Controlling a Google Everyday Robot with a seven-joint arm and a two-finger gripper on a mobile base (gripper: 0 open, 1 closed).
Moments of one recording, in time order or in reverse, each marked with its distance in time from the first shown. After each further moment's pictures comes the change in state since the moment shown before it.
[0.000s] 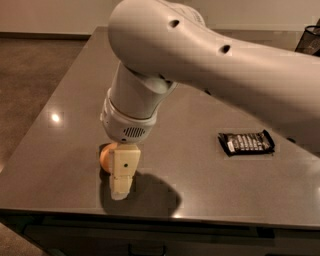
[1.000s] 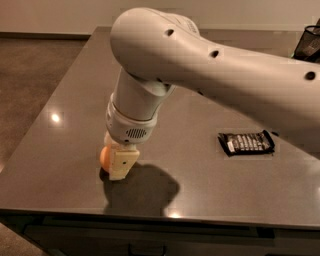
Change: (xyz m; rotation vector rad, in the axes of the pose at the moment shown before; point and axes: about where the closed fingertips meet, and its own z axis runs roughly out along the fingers) arm 0.011 -0.005 0.017 -0.043 0.014 0.003
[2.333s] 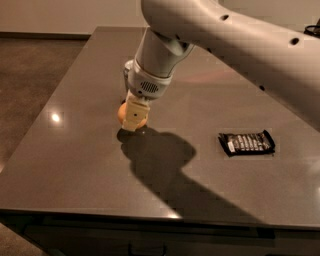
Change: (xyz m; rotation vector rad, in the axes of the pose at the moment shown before) arm 0.046 -0.099 -0.039 0.110 -0.022 0.266
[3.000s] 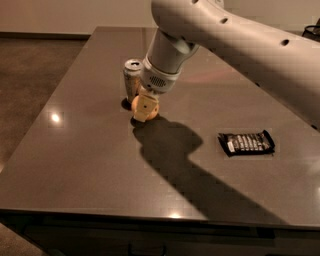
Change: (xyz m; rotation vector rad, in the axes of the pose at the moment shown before) arm 0.031 -0.048 0.005 0.075 0.042 0.125
